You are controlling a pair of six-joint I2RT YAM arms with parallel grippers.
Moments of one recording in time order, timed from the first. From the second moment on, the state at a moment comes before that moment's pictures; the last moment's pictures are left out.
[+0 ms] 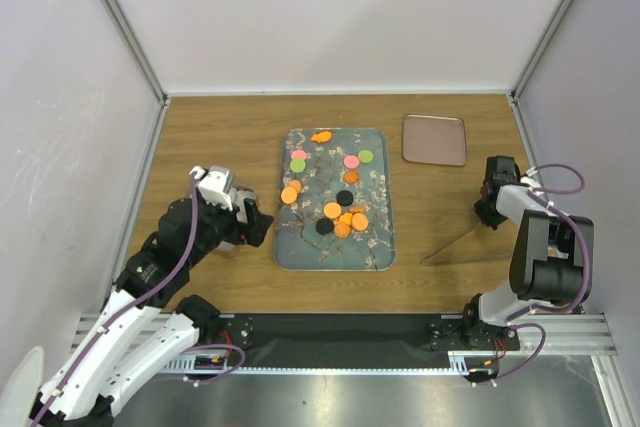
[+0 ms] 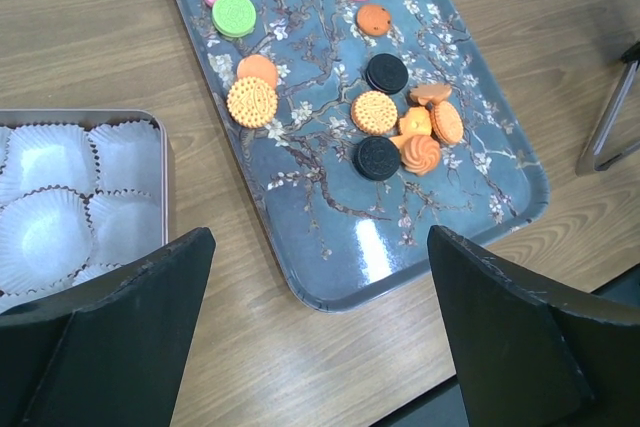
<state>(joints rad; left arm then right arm) -0.56 0.55 0.74 -0.59 -0.04 -0.27 -0.17 1.53 0.79 -0.41 0.37 0.83</state>
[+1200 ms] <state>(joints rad) -0.56 0.89 0.75 0.03 0.42 -0.73 0.59 1.29 1.23 -0.16 -0.04 0.90</state>
